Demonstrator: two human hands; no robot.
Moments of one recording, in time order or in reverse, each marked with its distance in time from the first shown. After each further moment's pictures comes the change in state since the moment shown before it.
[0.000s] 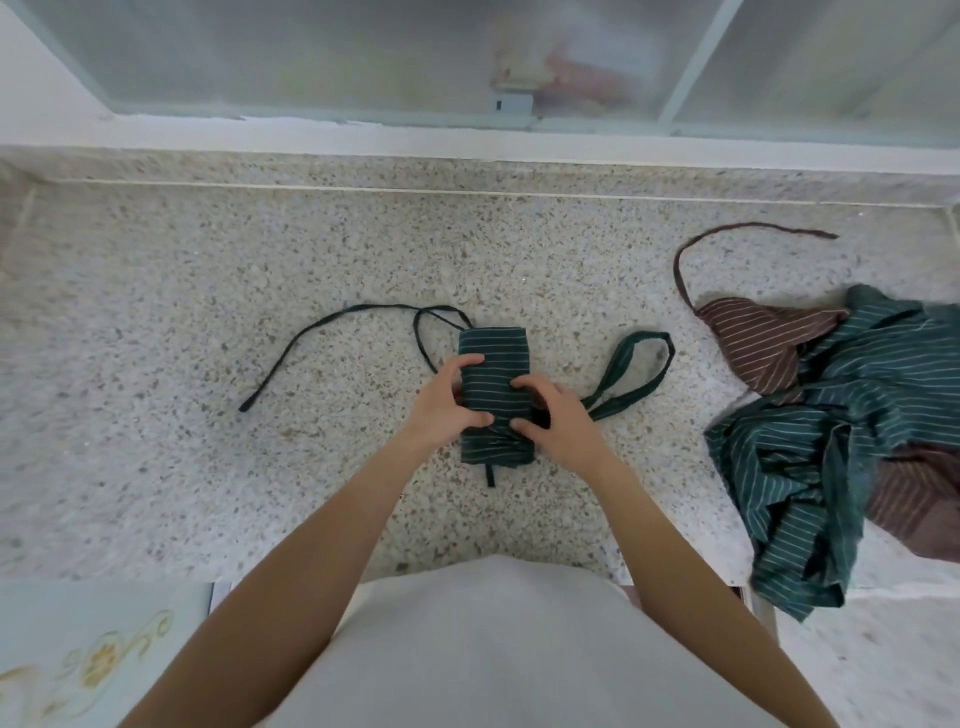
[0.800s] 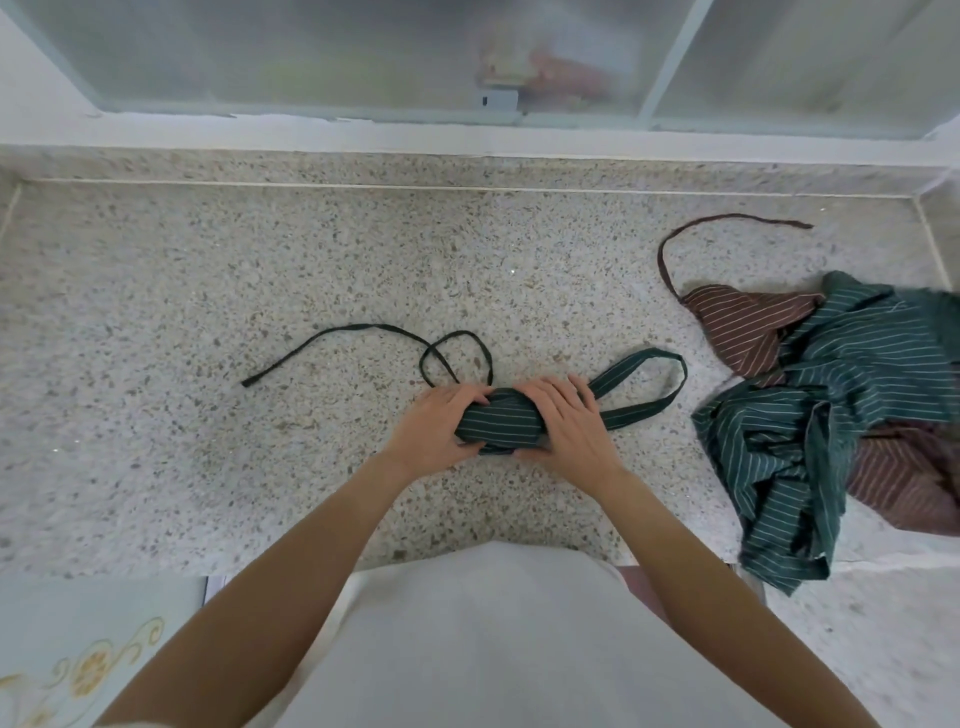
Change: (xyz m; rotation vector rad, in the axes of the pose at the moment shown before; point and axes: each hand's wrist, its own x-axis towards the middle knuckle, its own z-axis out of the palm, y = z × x) left_hand -0.016 -0.042 -0.003 0.785 -0.035 0.610; right_hand -0.033 0.022 0.001 -0.670 0.236 -0.409
